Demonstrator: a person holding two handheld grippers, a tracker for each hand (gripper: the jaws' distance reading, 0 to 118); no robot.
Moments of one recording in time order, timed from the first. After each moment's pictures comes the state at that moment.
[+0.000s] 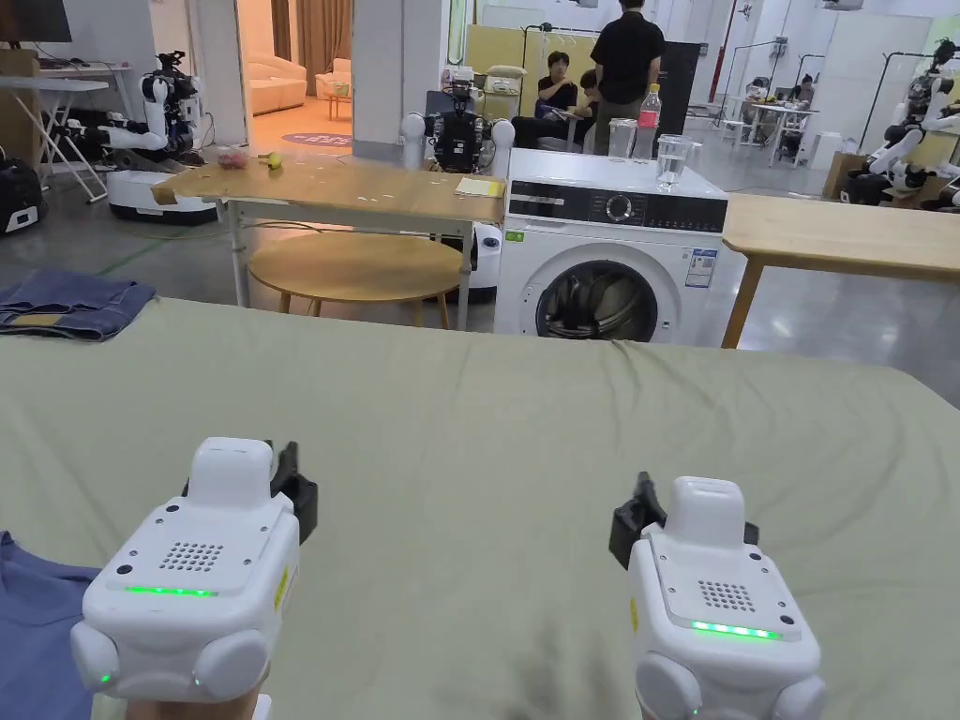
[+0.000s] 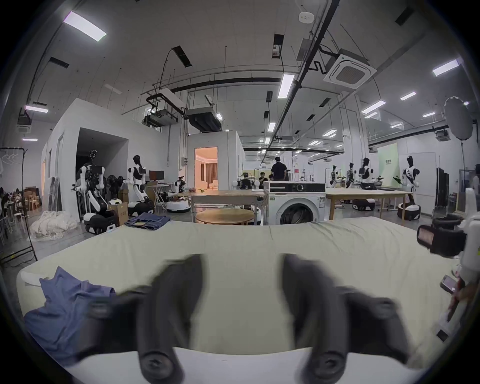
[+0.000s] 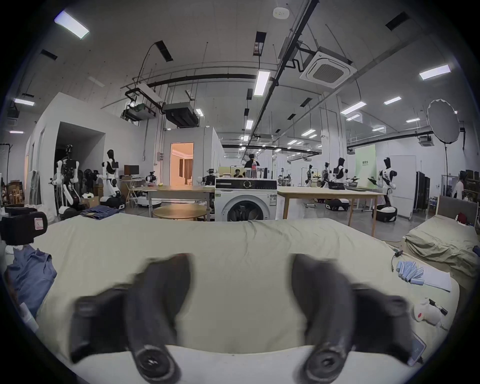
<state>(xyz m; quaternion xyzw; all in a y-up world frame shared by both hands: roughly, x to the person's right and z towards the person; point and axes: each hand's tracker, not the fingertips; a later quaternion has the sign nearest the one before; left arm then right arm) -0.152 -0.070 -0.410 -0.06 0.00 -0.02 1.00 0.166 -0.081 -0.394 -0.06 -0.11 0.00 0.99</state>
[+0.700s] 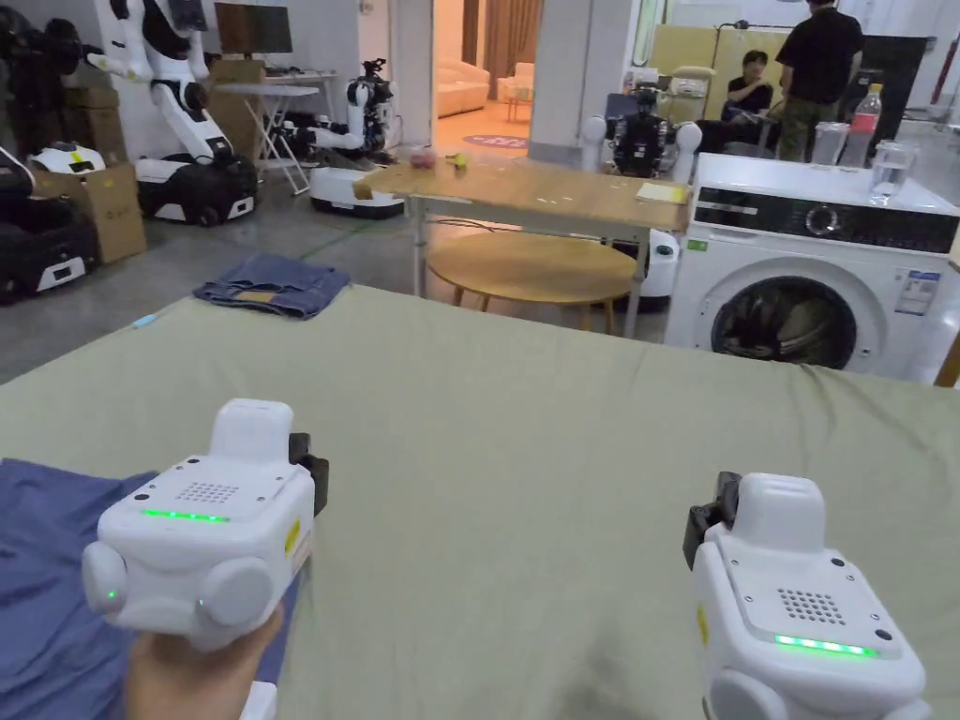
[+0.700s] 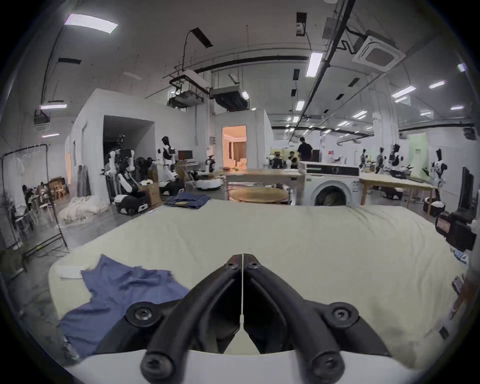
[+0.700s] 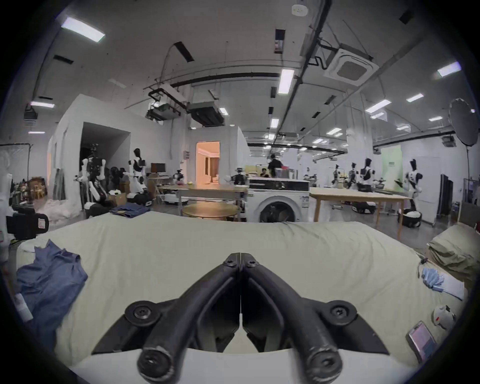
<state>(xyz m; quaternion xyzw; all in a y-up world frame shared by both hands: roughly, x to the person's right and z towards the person) -0.276 -0.041 -0.368 -0.16 0.10 0.00 0.98 0.070 -0.063 -0.402 -0.06 0.03 0.01 1.00</state>
